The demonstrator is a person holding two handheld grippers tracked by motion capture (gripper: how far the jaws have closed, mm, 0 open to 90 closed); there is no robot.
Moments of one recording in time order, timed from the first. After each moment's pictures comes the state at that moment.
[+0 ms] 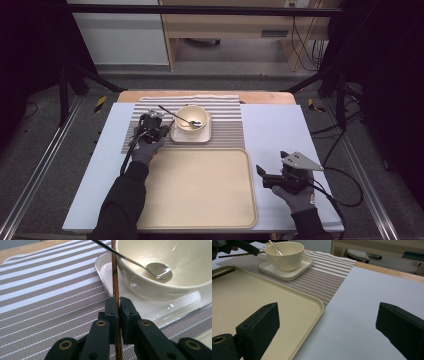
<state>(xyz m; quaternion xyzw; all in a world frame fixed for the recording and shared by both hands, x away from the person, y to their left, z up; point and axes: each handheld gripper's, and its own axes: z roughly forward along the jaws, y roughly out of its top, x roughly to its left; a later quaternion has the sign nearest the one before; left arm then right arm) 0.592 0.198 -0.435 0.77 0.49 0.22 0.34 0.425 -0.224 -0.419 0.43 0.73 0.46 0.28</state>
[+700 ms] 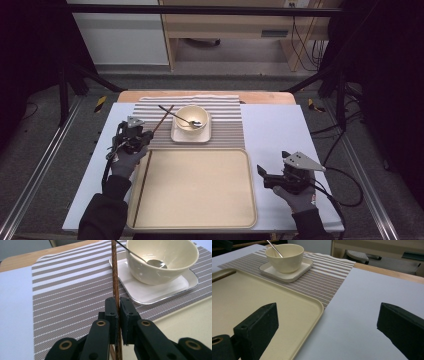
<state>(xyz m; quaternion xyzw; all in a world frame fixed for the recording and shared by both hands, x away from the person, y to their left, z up) 0.535 0.238 -0.410 0.75 0.49 0.25 0.36 0.423 -0.226 -0.416 0.43 0.72 0.46 0.28</state>
